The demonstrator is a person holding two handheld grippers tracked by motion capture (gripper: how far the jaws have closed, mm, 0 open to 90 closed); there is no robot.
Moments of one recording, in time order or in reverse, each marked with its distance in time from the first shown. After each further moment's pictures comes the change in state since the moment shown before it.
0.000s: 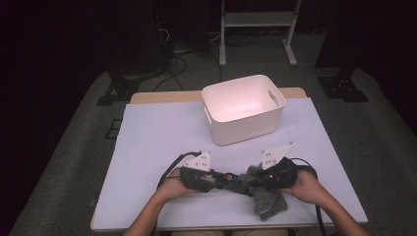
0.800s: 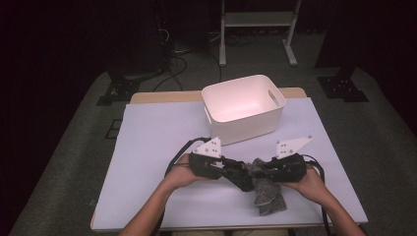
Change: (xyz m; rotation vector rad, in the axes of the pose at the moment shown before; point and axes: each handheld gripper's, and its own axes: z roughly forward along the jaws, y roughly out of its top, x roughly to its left) left arm 0.006 0.054 -0.008 -0.012 0.021 0.057; right arm -0.019 -0.016 -0.011 -0.201 0.008 0.117
